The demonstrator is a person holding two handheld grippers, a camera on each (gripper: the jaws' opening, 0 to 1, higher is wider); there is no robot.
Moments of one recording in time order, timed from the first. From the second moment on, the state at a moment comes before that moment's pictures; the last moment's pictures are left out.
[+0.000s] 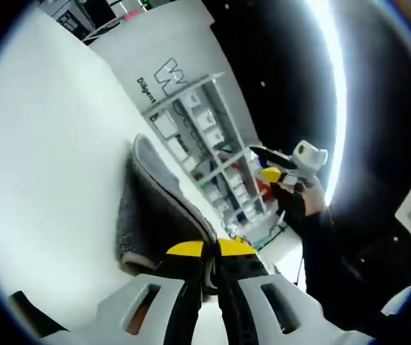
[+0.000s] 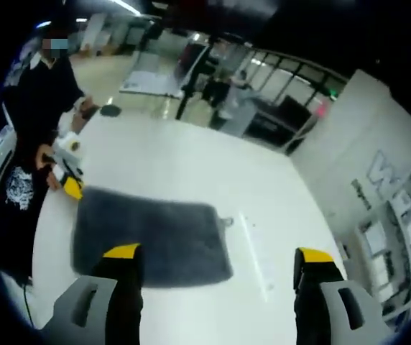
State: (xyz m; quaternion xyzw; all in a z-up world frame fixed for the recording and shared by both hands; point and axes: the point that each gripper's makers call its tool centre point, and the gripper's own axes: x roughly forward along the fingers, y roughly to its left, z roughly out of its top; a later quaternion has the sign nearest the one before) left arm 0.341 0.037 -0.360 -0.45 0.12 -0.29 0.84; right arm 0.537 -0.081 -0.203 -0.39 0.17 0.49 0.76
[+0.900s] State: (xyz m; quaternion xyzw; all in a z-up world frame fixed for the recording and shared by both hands) left arm 0.347 0.039 -0.355 -0.43 0.10 -0.32 0.84; right arm 0.575 -0.054 -0.174 -0.44 0.23 0.53 0.69
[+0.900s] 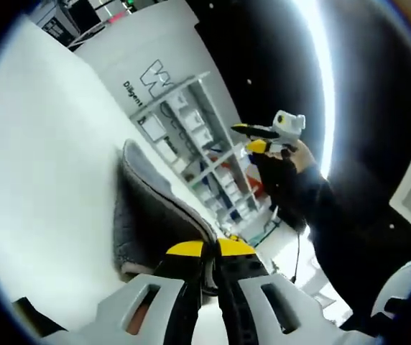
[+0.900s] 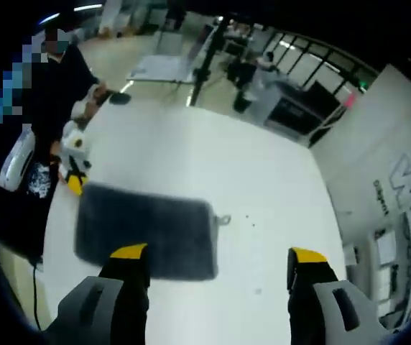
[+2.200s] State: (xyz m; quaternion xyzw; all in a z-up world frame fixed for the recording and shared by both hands) left arm 0.342 0.040 -0.351 -0.43 0.09 -0.33 0.83; right arm 0.605 0.003 -0.215 -0.48 0.32 0.54 0.62
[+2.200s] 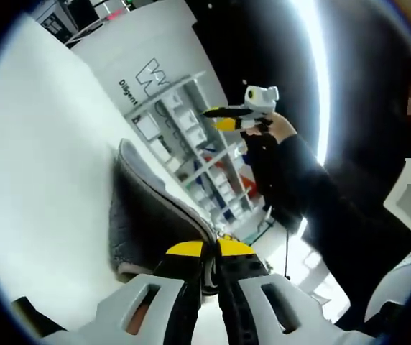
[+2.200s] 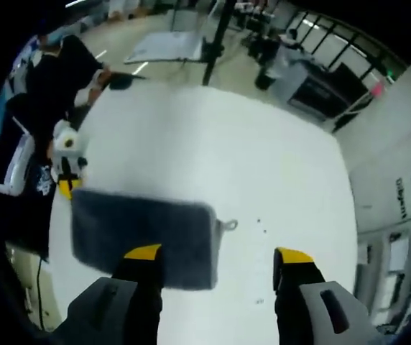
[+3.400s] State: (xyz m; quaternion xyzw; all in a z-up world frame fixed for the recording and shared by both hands) left arm 0.344 0.040 -0.353 -0.43 0.09 -0.33 0.84; right arm 0.626 0.019 -0.305 -0.49 0.37 0.54 0.58
